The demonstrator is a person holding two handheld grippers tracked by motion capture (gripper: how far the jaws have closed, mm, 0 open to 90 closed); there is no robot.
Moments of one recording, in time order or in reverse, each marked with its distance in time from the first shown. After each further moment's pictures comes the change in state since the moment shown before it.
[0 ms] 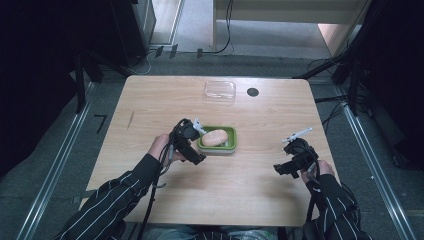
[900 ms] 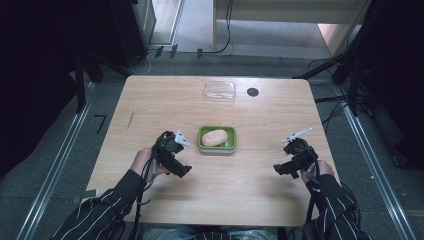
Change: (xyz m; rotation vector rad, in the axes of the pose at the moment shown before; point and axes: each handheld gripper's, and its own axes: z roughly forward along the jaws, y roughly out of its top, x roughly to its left) left arm -0.011 -0.051 -0.018 -0.009 0.034 -0.056; right arm 0.001 0.000 0.000 0.000 -0.001 0.003
